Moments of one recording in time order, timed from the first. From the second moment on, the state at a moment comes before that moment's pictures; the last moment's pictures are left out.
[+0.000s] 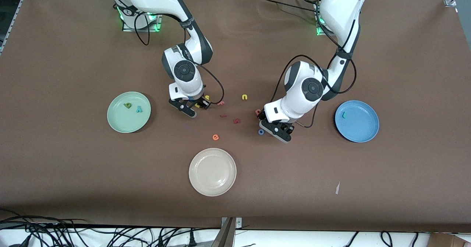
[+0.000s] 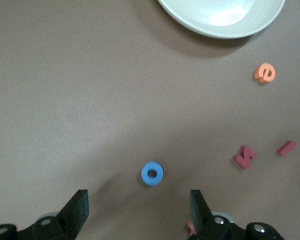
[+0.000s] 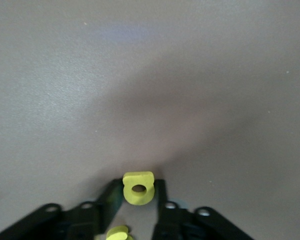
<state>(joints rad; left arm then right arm) -0.60 0.66 0.09 -1.70 -0.44 2.54 0.32 0.86 0.58 -0.23 -1.95 0.19 2.47 1.05</state>
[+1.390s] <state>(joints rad) -0.68 0.77 0.12 -1.70 -0.44 2.64 0.32 0.68 0.55 -0.62 -1.97 0.34 2.21 -0.09</state>
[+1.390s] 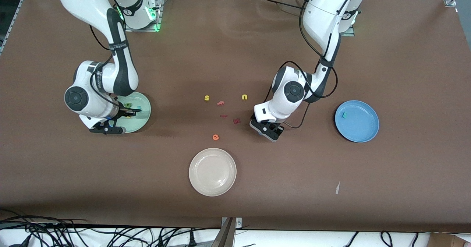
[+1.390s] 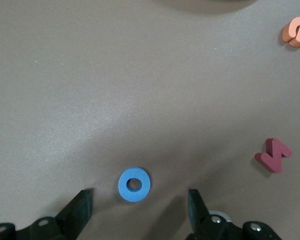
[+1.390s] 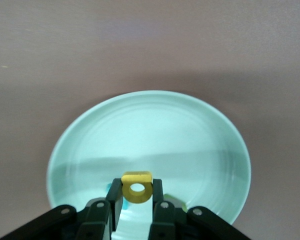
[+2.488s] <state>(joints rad) -0.70 0.77 0.12 -1.68 -0.43 2.64 0.34 0.67 0.48 -0.65 -1.79 0.35 1.88 -0.11</state>
